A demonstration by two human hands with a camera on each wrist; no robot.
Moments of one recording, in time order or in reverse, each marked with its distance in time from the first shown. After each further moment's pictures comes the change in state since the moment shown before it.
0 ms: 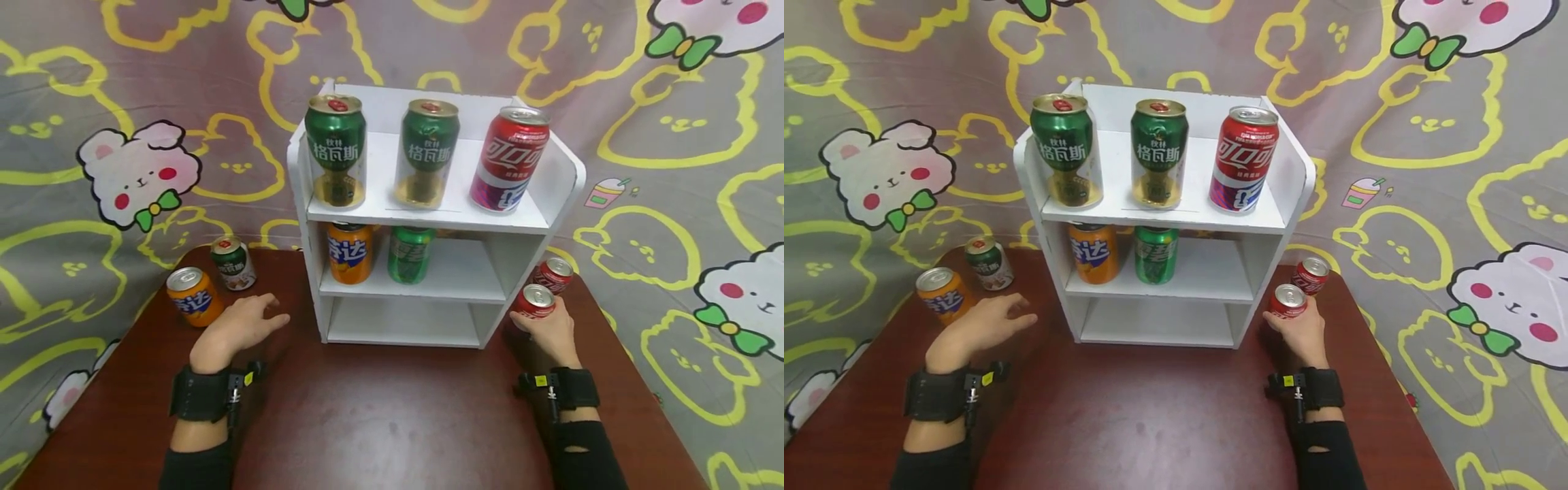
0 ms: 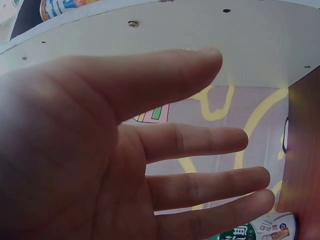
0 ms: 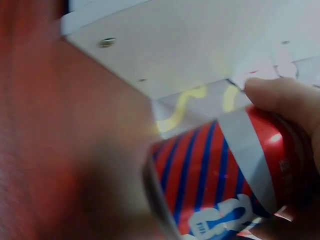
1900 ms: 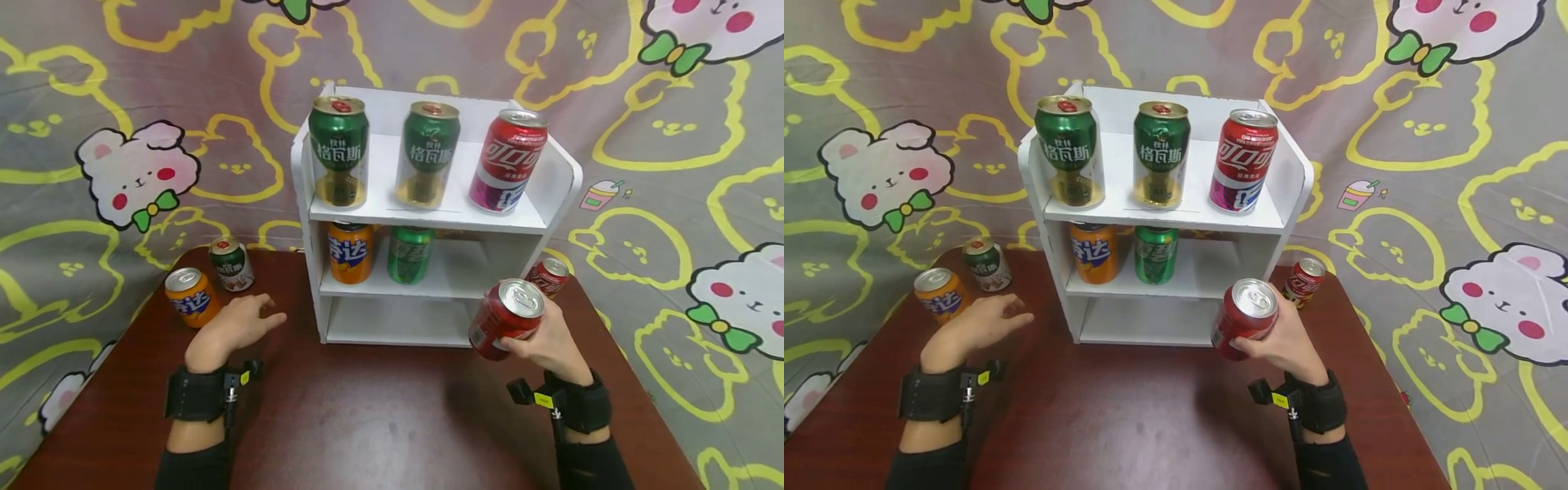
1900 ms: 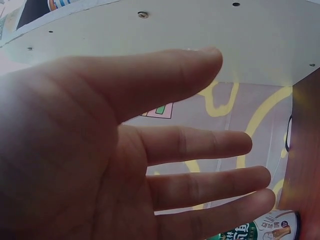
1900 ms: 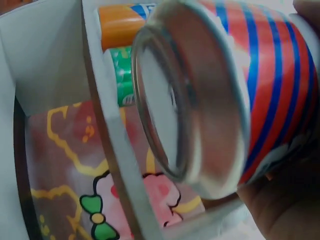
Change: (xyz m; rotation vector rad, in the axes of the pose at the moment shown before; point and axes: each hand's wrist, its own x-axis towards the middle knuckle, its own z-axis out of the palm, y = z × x) left_hand -0.004 -0.005 -0.004 -0.002 0.002 0.014; right_hand -0.064 -0.127 -0.035 0.393 -0.294 -0.667
